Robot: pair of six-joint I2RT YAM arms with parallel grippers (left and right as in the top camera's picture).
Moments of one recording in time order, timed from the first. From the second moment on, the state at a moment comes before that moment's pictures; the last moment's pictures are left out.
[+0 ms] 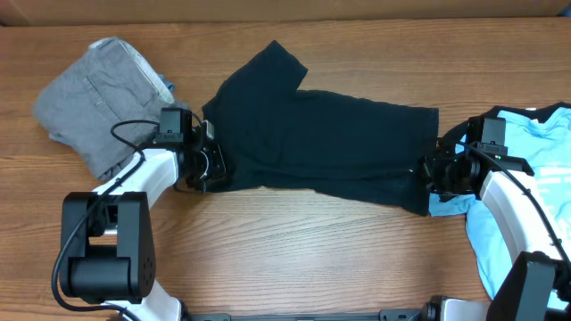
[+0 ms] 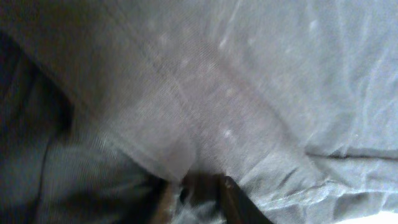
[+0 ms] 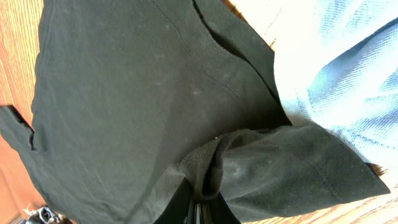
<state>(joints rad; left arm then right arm) -0.03 1.80 0.95 -0.44 0.44 -0.37 -0.18 1.50 0.88 -0.63 -0.33 0.96</state>
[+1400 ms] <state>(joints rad) -0.02 1.81 1.12 -0.34 0.55 -0.37 -0.18 1.50 0.88 -0.56 -0.24 0.92</state>
